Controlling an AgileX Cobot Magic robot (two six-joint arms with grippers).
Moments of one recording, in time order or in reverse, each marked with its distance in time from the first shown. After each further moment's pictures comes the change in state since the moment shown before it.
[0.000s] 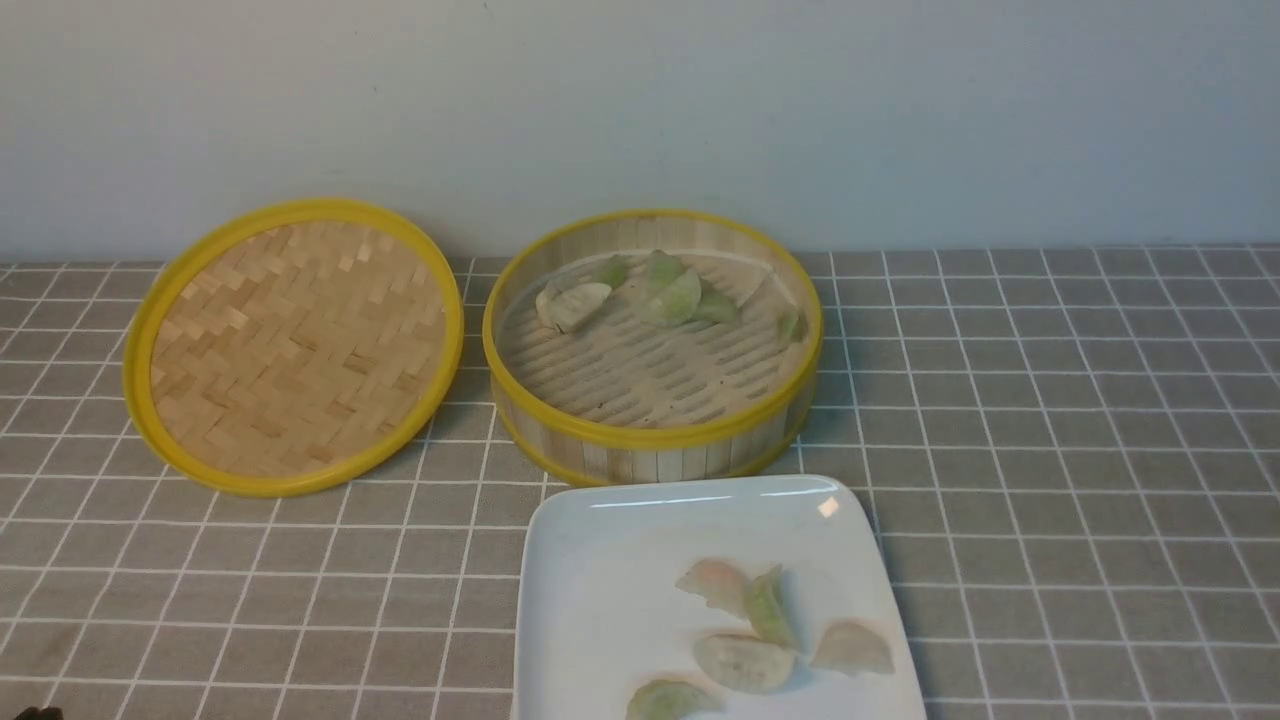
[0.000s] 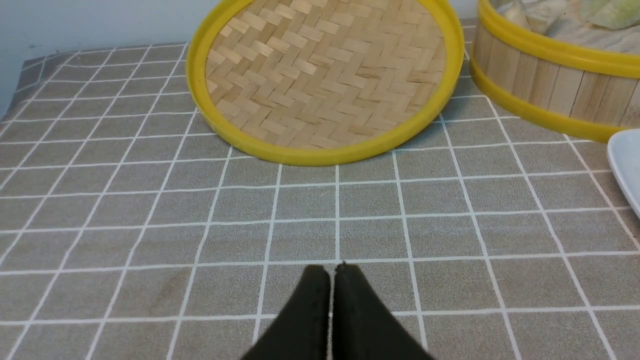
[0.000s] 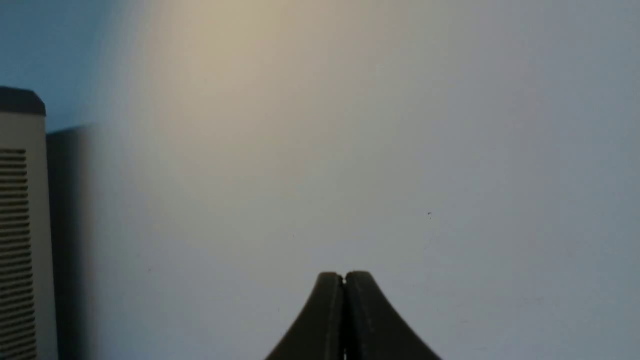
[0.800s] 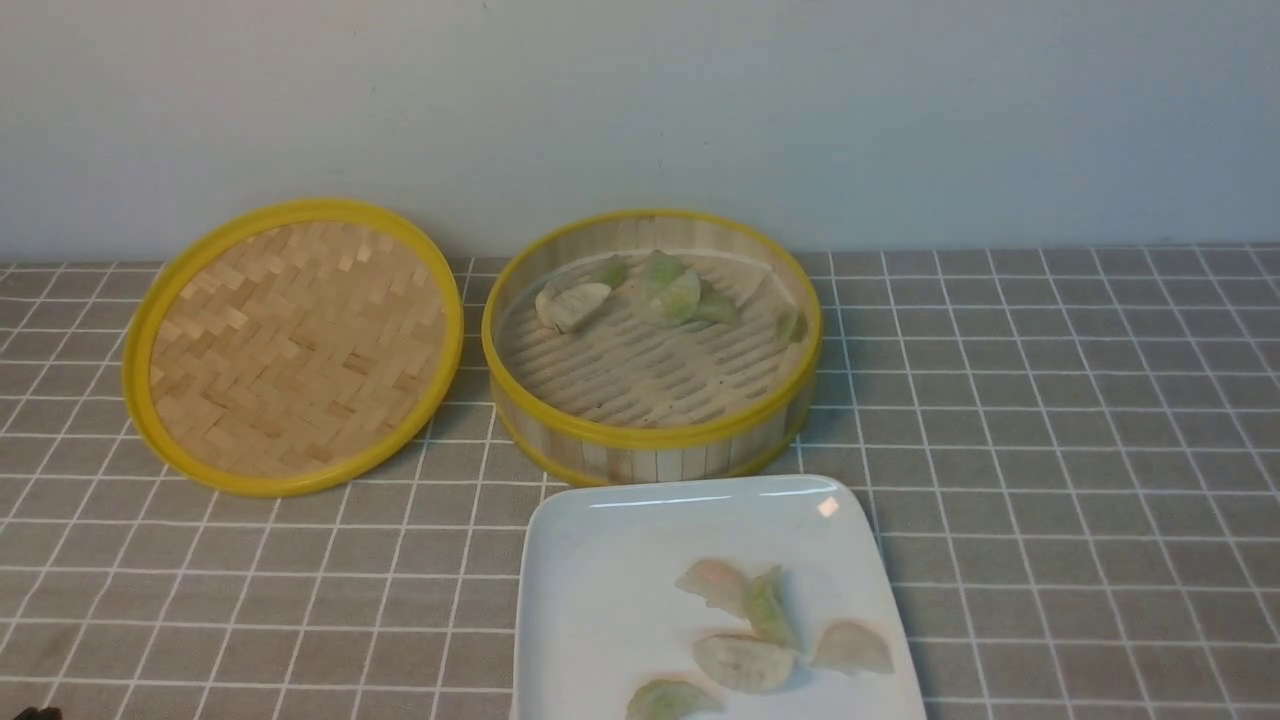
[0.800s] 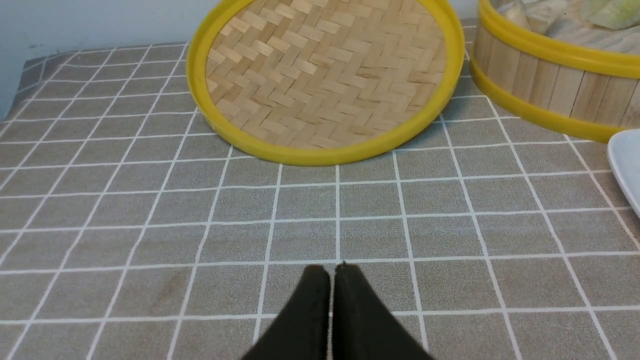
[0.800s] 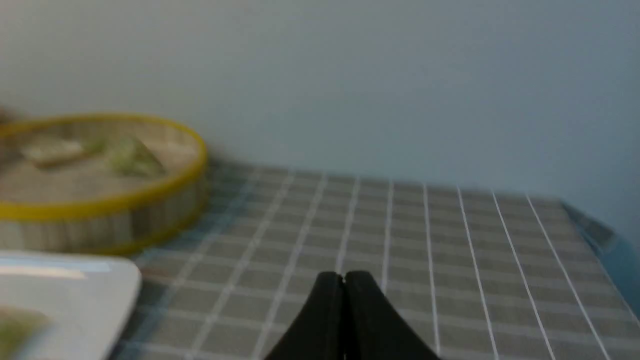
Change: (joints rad) right arm -0.533 0.000 0.431 0.151 0.144 -0.252; left arm 0.001 0.000 0.000 0.000 0.001 0.000
